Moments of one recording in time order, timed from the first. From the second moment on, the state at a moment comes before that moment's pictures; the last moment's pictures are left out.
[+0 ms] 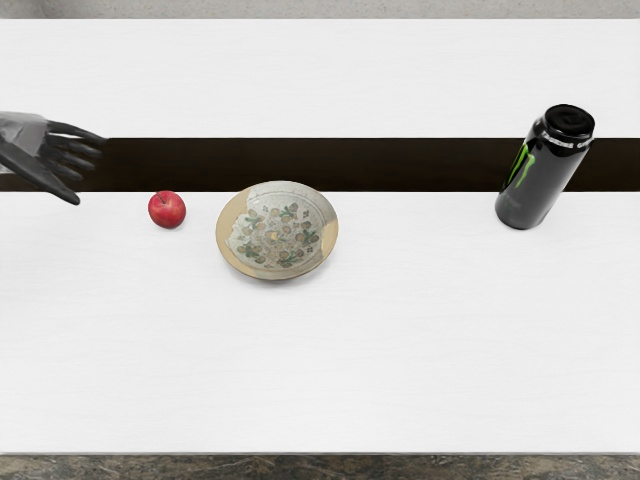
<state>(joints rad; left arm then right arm) -1.28 0.87 0.00 -0.86 0.22 -0.61 0.24 -0.03 0.00 -0.03 0.26 0.10 -0.02 0.07</state>
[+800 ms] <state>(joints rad) -1.37 0.63 0.42 -1.20 0.64 0.21 0.24 -0.05 0.00 -0.04 0.25 0.10 -0.02 0.07</state>
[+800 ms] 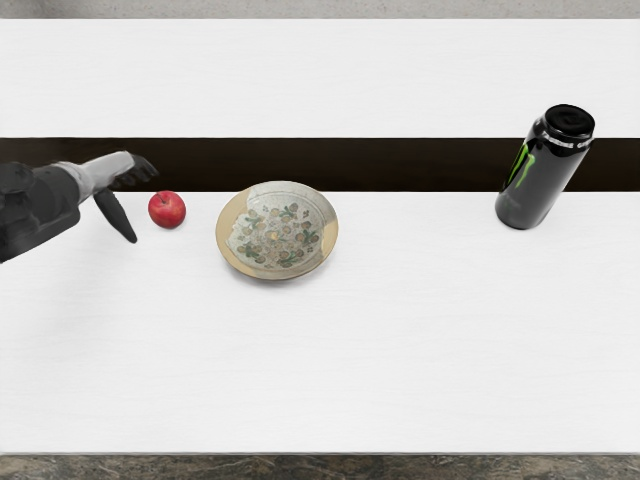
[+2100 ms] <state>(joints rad) -1.54 0.41 0.55 -1.12 0.60 0.19 0.25 -0.05 0.00 -0.04 0.25 0.10 -0.02 0.07</state>
